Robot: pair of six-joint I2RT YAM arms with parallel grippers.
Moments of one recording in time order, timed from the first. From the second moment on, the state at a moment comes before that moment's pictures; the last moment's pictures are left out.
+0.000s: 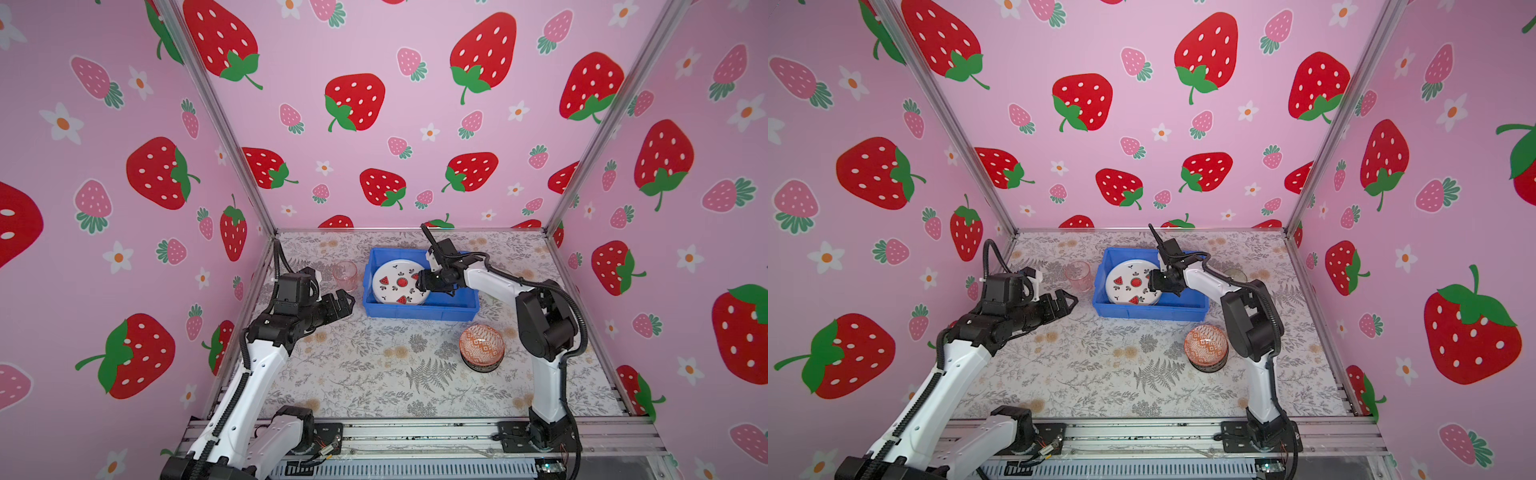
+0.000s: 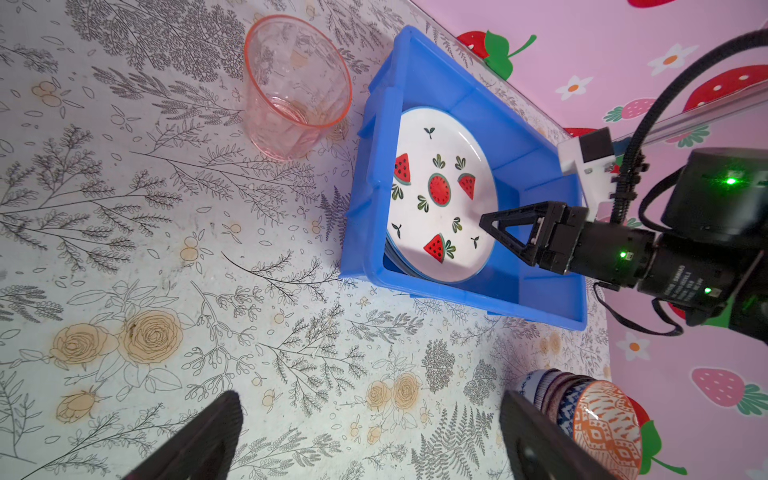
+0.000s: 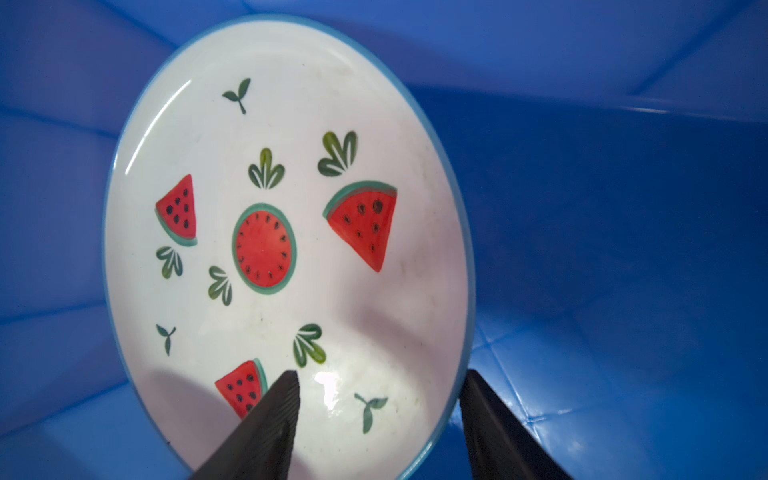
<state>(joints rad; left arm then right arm) -0.12 0.99 0.91 -0.71 0.30 -0.49 0.63 2.04 1.56 -0.52 -0.15 0.41</state>
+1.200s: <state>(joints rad) -0.09 1.44 1.21 -0.72 0.23 -0.47 0.60 1.27 1.15 -0.57 0.06 0.46</state>
